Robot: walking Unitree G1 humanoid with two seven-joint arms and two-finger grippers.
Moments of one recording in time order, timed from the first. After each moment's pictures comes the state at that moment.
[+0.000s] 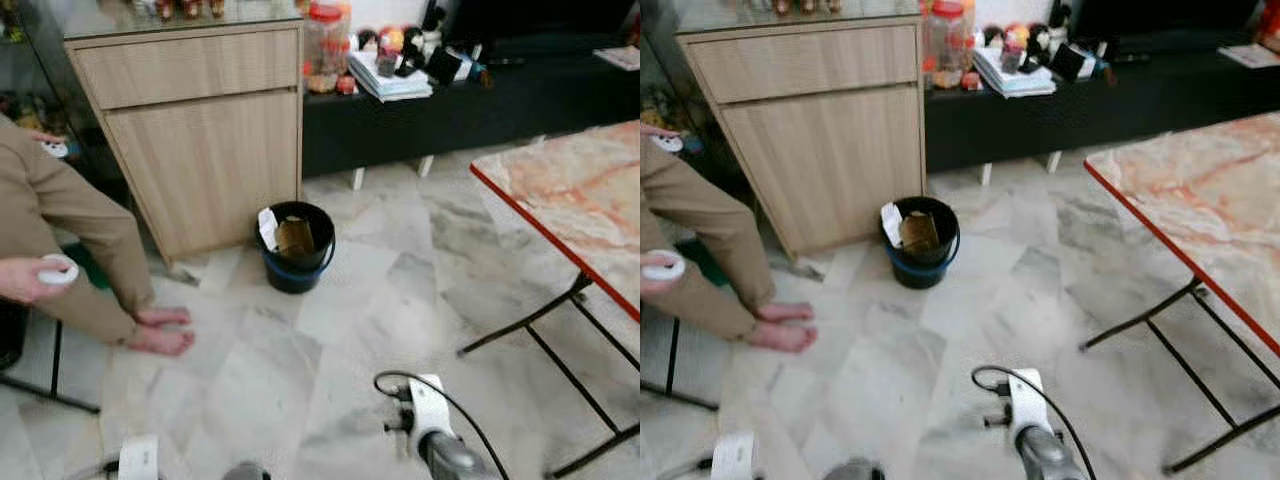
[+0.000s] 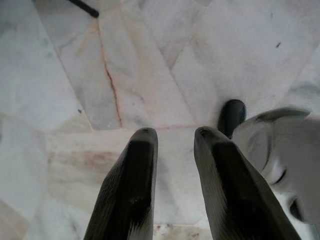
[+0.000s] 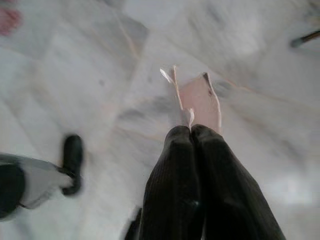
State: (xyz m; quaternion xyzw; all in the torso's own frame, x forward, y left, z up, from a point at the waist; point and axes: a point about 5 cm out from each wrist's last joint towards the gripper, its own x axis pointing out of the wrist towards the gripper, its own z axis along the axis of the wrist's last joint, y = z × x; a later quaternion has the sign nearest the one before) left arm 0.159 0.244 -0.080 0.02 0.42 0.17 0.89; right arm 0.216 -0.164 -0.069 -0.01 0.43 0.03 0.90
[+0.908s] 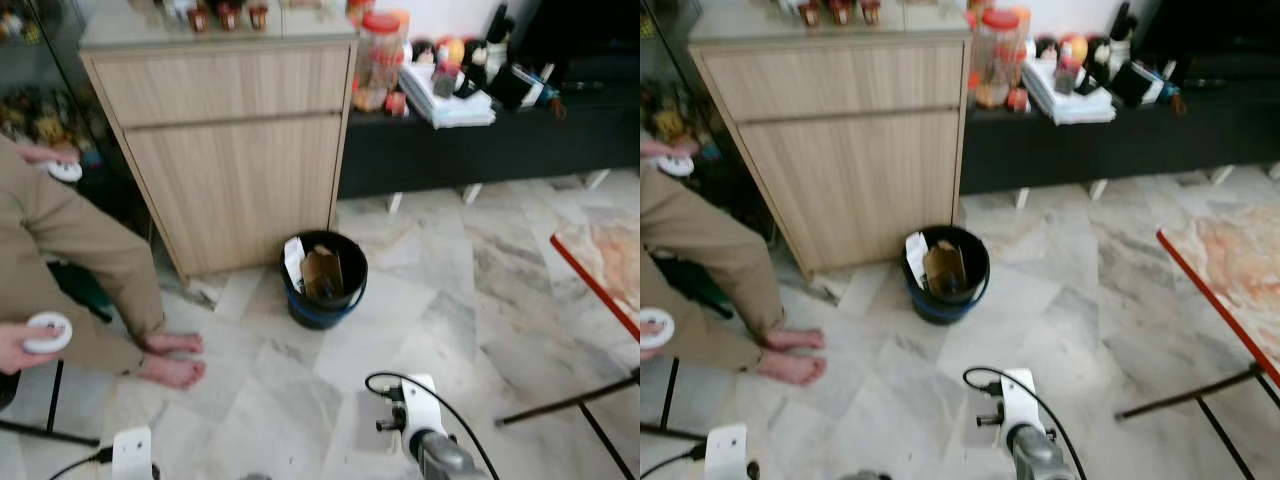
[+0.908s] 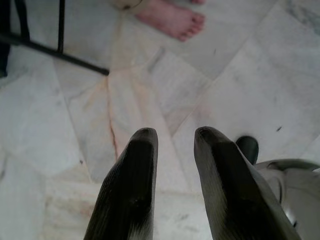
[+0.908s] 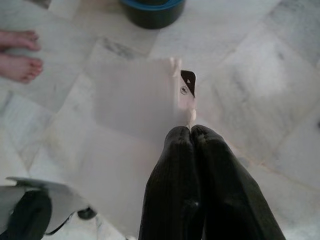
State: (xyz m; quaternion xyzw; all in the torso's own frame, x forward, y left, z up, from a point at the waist) left arm 0.168 0.255 -0.072 0.03 0.40 0.19 0.90; right arm 0.224 -0.144 -0.065 -0.01 0.41 0.04 0.91
